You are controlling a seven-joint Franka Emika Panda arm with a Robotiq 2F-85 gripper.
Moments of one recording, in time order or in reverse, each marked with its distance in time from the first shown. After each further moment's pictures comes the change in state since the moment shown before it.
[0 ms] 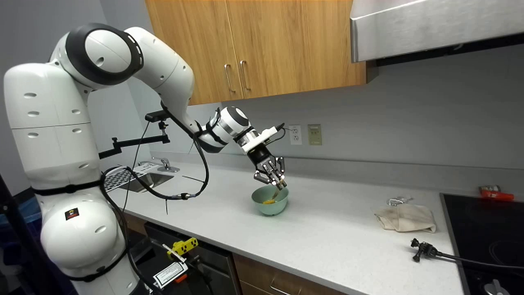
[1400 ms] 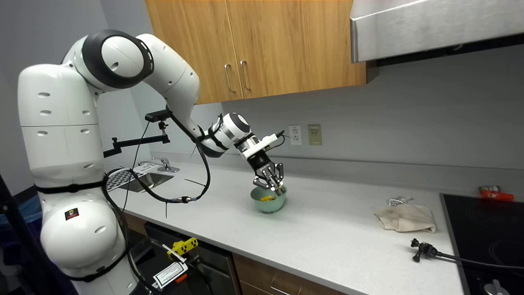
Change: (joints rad) arm -0.003 0.063 0.022 0.016 0.001 0.007 0.009
